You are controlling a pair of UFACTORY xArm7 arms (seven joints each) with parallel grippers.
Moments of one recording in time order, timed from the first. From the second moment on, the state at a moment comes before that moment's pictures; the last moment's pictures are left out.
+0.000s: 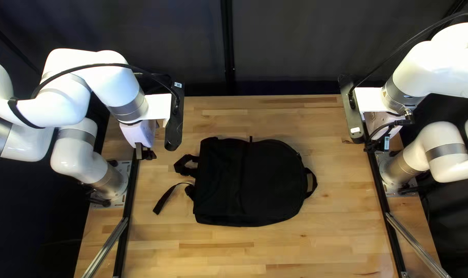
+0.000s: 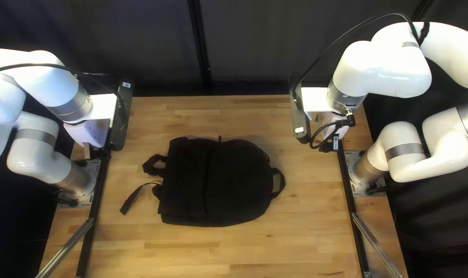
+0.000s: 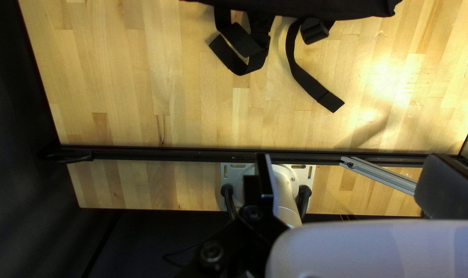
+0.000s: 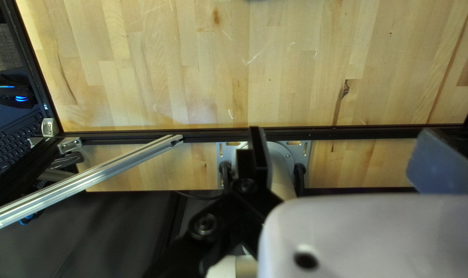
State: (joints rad) left arm 0.00 -0.78 0.00 0.79 0.00 1.57 0.00; right arm 0.00 -0.79 0.00 0.78 0.00 1.57 0.00
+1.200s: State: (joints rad) left arm -0.03 -0.02 0.13 0.79 -0.34 0.61 0.29; right arm 0.00 -0.79 0.00 0.78 0.00 1.57 0.00
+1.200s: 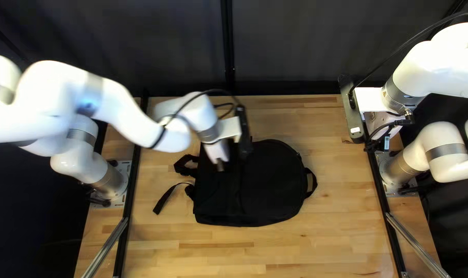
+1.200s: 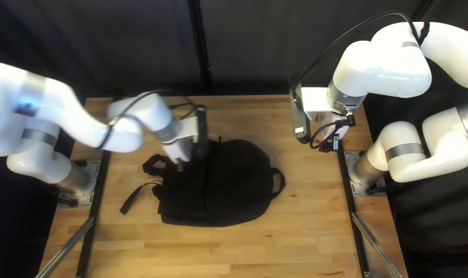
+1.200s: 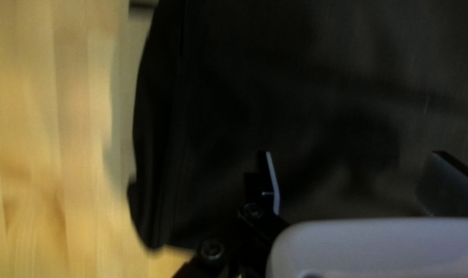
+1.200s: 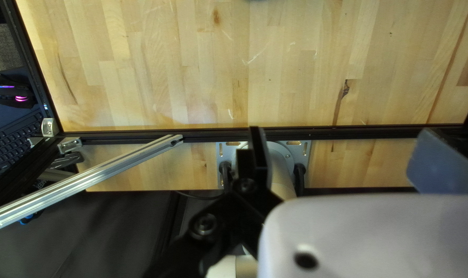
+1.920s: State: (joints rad) left arm 0.10 0.16 0.18 0.98 -0.56 0.82 0.47; right arm 0.00 -0.79 0.00 0.78 0.00 1.57 0.00
